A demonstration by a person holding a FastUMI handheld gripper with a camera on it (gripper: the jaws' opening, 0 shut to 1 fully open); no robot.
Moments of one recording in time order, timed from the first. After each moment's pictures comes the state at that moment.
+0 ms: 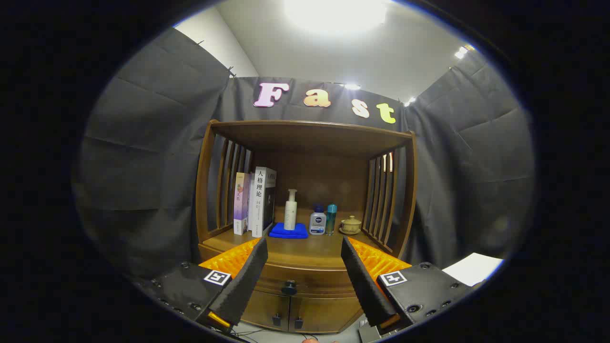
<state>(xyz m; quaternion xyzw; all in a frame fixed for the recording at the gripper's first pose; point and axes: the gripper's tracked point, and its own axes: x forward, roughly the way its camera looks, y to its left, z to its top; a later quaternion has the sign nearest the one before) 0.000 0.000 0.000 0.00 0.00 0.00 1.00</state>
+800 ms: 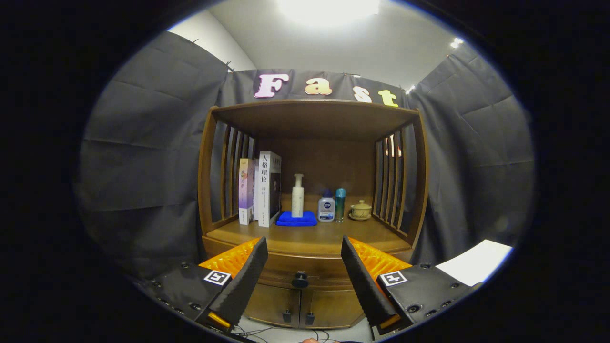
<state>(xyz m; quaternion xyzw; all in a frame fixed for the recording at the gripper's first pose) 0.017 0.012 -0.050 0.02 0.03 0.01 1.00</state>
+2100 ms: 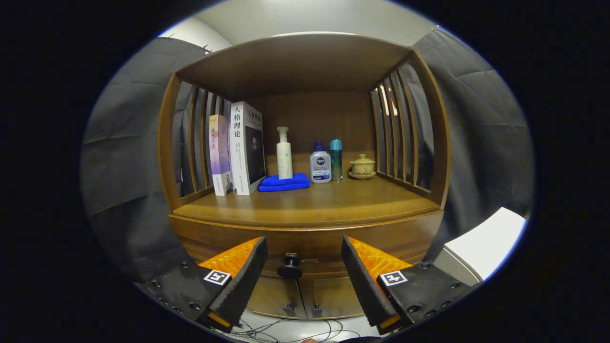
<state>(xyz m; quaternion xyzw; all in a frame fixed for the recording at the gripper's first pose) 0.104 0.005 -0.161 0.07 0.12 0.00 0.99</state>
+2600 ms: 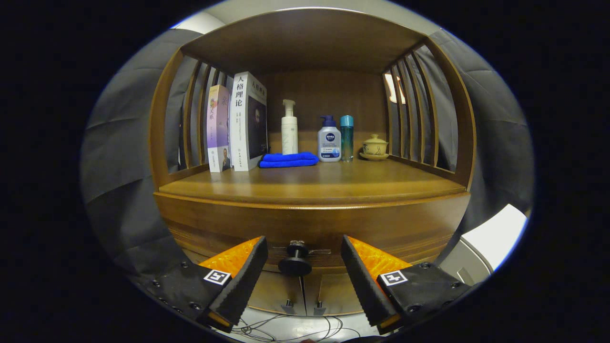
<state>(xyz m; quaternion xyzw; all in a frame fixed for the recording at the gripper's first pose) 0.127 0.025 -0.217 0.05 0.15 0.00 0.99</state>
